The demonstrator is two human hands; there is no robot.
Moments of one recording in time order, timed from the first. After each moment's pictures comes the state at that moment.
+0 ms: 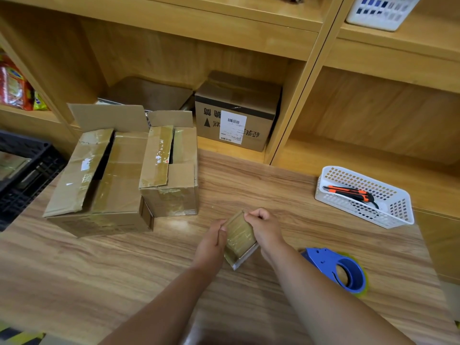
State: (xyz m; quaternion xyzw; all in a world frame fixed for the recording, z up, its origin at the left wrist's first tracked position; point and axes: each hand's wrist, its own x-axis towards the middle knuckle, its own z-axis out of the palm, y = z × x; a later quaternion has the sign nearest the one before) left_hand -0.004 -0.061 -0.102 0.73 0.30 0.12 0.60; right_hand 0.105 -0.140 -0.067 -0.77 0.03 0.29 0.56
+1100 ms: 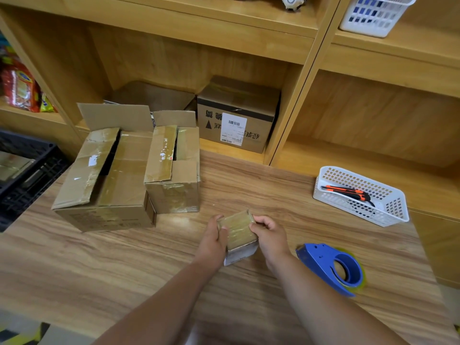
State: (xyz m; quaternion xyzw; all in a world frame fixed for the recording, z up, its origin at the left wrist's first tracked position) left_hand -0.014 -0.067 -0.094 0.70 0.34 0.09 0.62; right_hand 0.075 -0.167 -0.061 -0.73 0.03 0.27 0.63
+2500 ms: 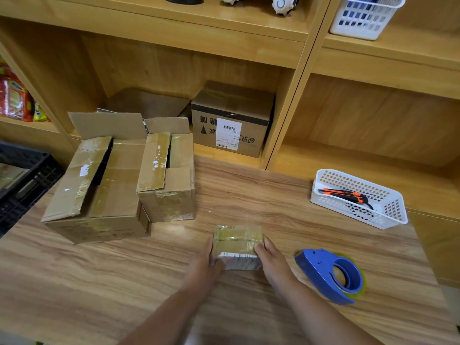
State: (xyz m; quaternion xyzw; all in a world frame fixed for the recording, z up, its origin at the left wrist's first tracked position) left_hand -0.040 -0.072 -0.094 0.76 0.34 -0.01 0.55; right_hand 0.068 -0.208 -0.074 -0.78 -0.07 0.36 0.51
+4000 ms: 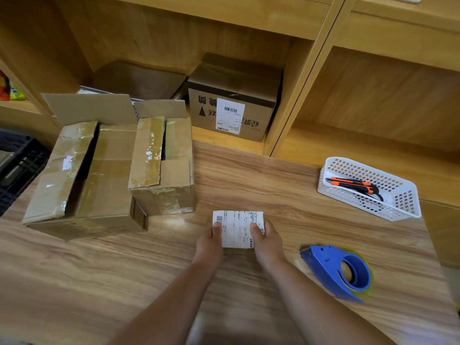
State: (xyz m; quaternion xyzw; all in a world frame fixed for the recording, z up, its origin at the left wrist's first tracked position) left_hand 0.016 -0.055 -0.102 0.60 0.46 0.04 0.65; right_hand 0.091 -0.154 -0.103 -0.82 0.01 0.26 0.51
